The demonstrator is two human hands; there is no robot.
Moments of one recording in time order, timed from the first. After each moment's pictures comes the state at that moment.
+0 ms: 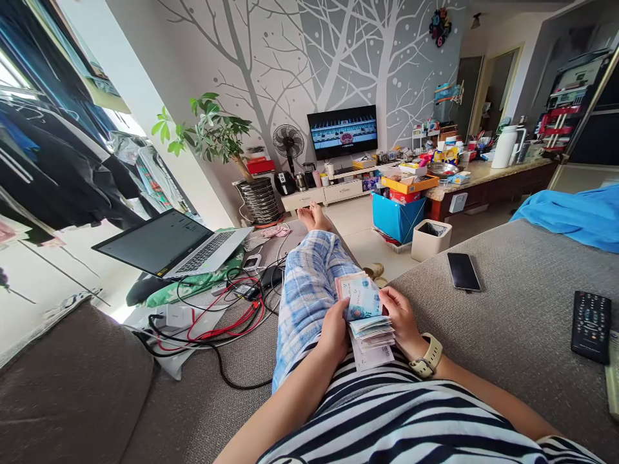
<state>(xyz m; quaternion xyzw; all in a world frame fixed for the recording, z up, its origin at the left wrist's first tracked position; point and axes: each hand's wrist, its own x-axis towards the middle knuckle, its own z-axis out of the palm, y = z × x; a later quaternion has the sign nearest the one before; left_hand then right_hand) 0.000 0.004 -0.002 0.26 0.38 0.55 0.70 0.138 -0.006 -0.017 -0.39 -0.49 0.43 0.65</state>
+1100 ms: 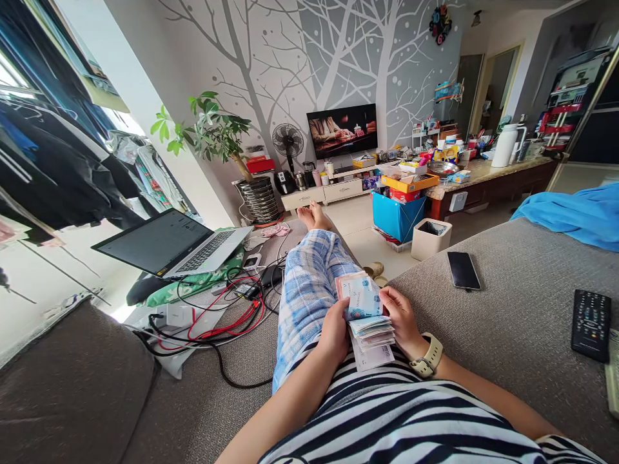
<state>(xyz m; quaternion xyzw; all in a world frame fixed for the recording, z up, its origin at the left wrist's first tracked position) 0.002 0.002 0.003 0.25 0.39 0.55 0.69 0.137 -0.010 -0.014 -0.38 -0.50 0.42 0.65</state>
